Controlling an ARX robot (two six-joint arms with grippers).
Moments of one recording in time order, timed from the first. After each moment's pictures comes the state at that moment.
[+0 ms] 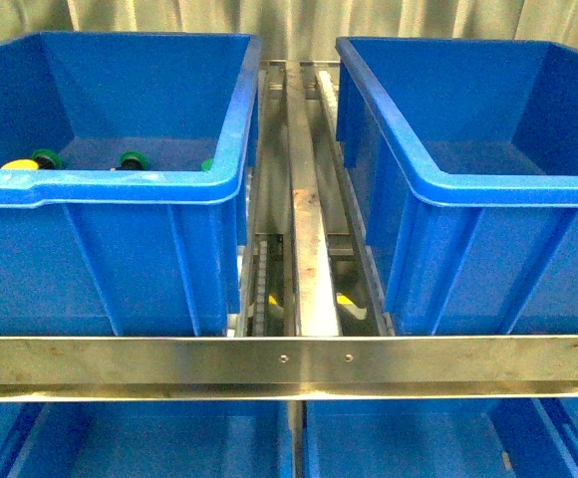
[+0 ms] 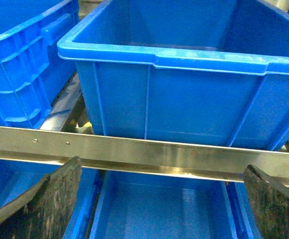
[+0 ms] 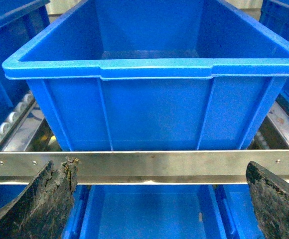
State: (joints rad) left arm 0.00 0.01 0.02 0.00 0.00 0.00; right arm 0.00 0.00 0.03 0.00 0.00 0.00
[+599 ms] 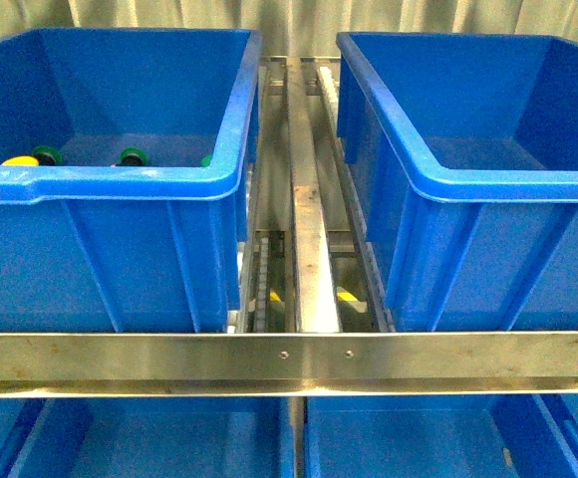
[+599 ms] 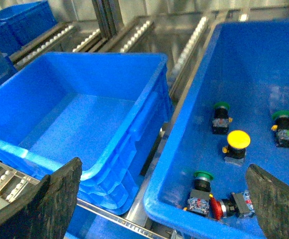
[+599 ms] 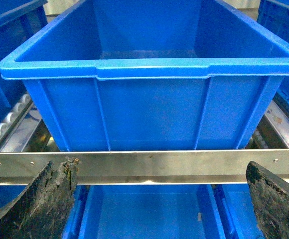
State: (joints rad) left arm -0.02 1.06 0.88 0.11 -0.42 0.12; right arm 0.00 0.00 0.03 0.00 0.00 0.00
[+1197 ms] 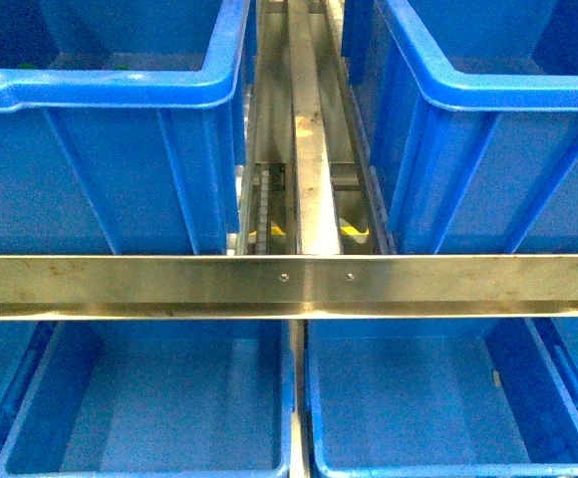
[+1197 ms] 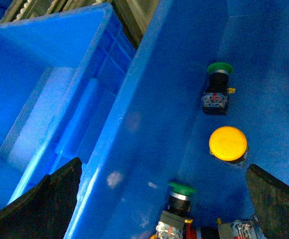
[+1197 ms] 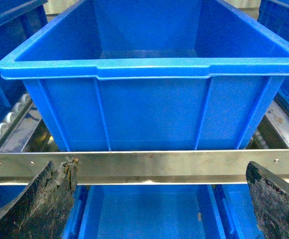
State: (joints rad) left arm -0.14 1.82 1.58 -0.21 -0.66 0.07; right arm 0.00 0.00 0.03 0.00 0.00 0.00
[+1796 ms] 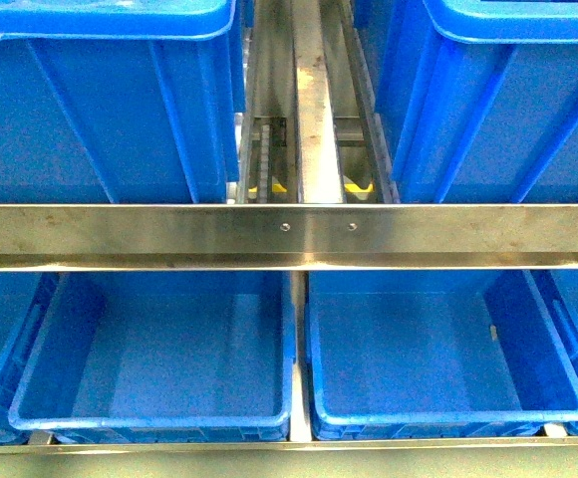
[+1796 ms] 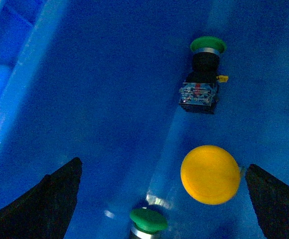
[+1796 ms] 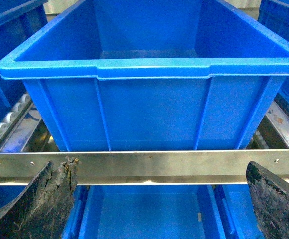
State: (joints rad) left arm -0.09 2.14 1.86 -0.29 -0.60 0.01; right arm 0.00 0.00 0.03 0.00 0.00 0.00
